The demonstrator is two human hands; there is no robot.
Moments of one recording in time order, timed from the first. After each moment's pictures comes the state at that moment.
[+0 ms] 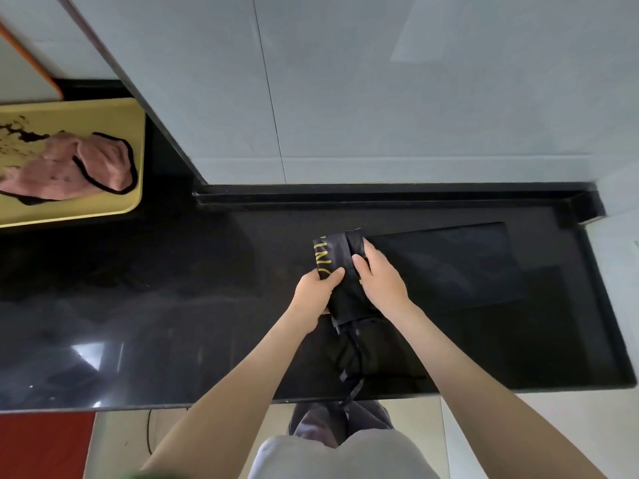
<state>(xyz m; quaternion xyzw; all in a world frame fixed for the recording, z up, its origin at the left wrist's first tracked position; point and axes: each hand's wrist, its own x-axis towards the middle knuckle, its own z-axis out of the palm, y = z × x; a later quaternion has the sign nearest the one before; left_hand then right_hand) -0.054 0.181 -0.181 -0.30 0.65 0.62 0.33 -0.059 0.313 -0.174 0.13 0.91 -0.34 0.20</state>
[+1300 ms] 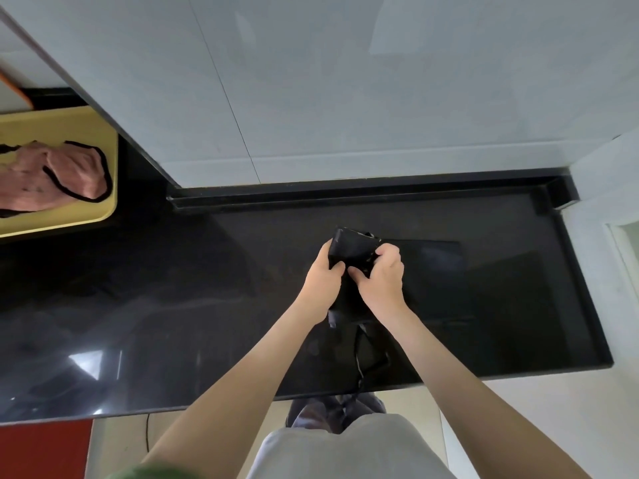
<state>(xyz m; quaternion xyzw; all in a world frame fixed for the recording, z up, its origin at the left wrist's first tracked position) -0.056 0.228 -0.149 -0.17 0.72 0.61 0.29 -0.038 0.336 -0.170 0.24 0.87 -0.42 0.09</state>
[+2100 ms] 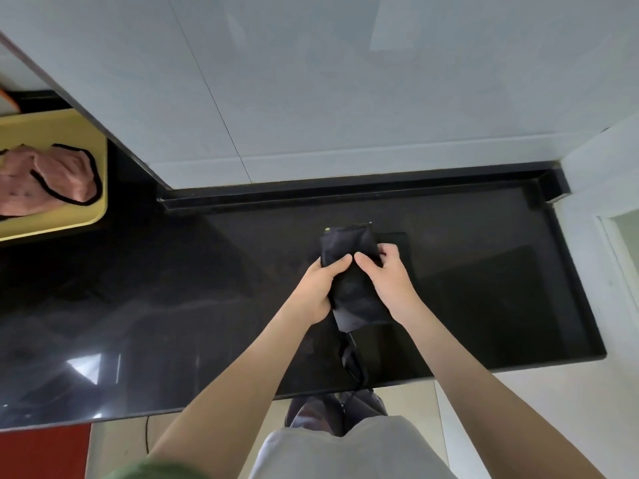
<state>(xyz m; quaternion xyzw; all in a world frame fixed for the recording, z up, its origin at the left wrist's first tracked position) -0.053 0.229 -0.149 -0.27 0.47 0.76 0.38 -0.037 0.359 -0.146 0.30 0.71 -0.62 0.17</state>
